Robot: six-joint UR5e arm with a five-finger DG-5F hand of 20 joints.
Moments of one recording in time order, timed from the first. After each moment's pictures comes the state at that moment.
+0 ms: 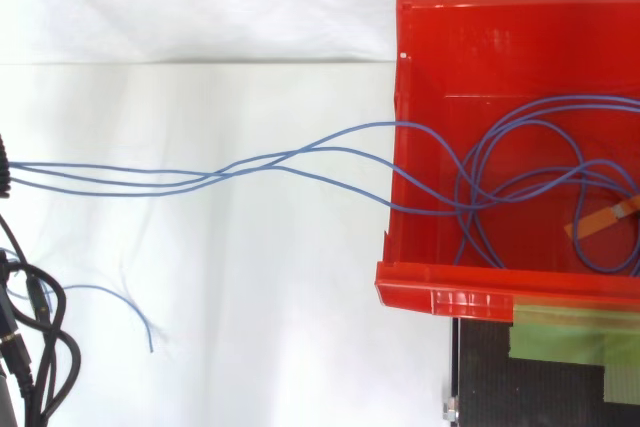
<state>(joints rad) 0.09 -2.21 -1.05 -2.98 -1.92 -0.64</state>
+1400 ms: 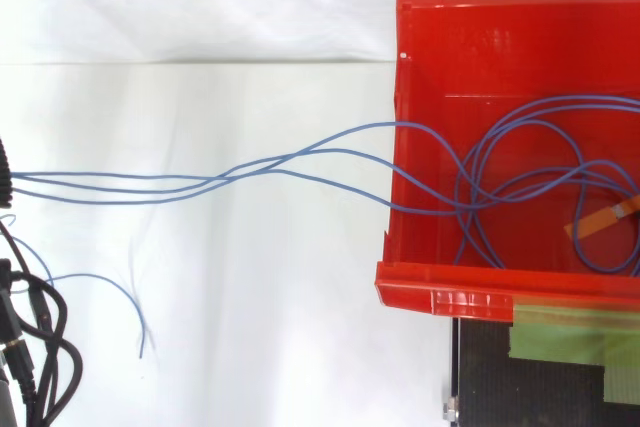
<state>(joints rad) 0.09 -2.21 -1.06 -3.01 -1.91 -0.59</state>
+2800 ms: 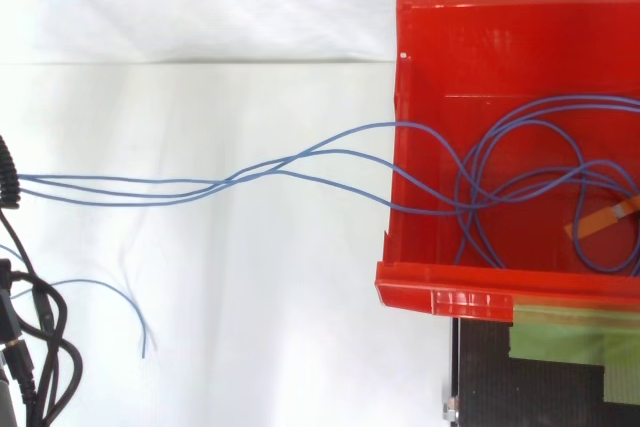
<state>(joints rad) 0.09 -2.21 -1.06 -3.01 -1.91 -0.59</state>
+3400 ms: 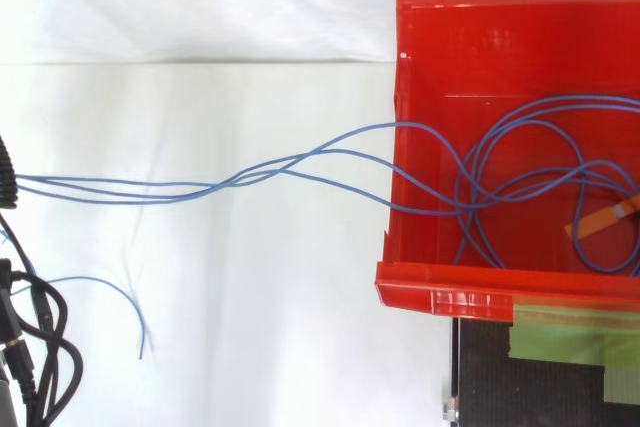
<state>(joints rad) 0.09 -2.21 -1.06 -3.01 -1.91 -0.59</state>
